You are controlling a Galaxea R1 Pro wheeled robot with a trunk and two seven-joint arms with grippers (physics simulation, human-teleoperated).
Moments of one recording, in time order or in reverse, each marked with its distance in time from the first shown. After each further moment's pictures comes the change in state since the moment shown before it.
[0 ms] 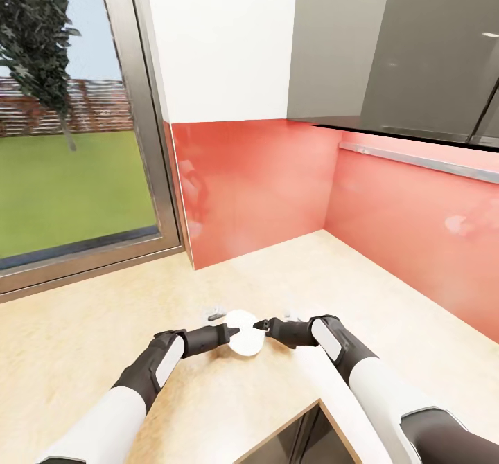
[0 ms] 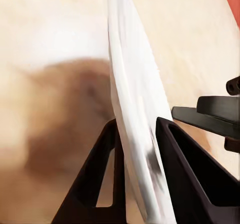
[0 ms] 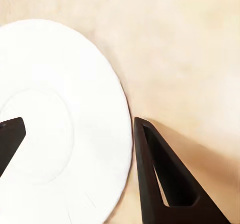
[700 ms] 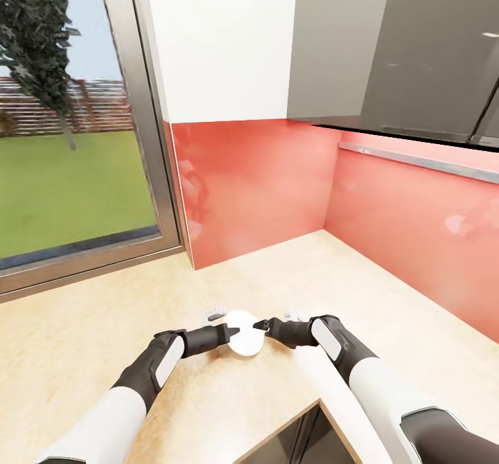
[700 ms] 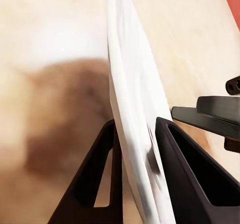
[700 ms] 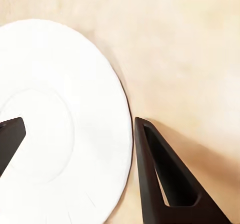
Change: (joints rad) left arm 0.000 0.000 0.001 0.000 -0.003 -0.002 -0.003; right arm 0.000 0.000 0.000 0.000 0.001 0.000 0.000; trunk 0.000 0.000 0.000
